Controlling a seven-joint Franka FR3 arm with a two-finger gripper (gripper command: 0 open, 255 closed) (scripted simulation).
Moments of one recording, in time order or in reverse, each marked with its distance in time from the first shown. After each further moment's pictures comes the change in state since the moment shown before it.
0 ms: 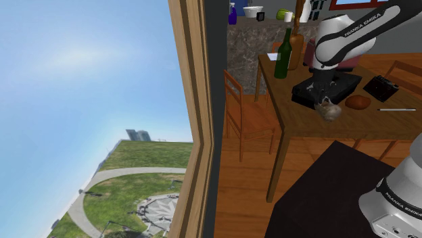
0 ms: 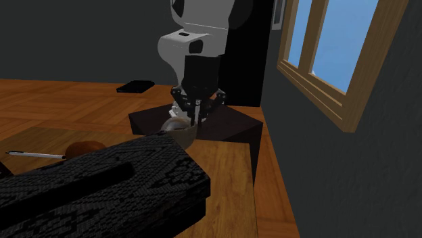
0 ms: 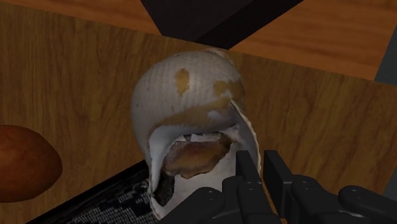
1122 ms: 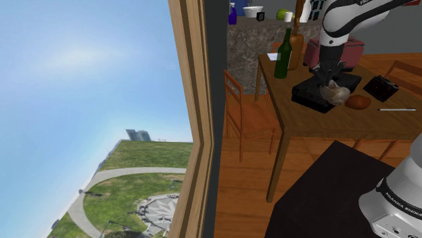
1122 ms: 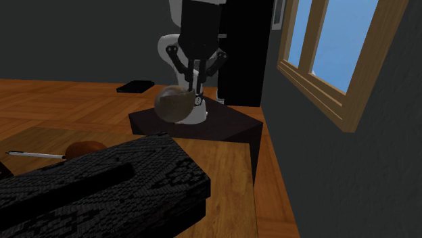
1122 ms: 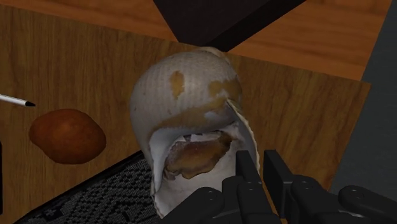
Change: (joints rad) arm 0.004 -0.117 0.014 0.132 0.015 -0.248 -0.025
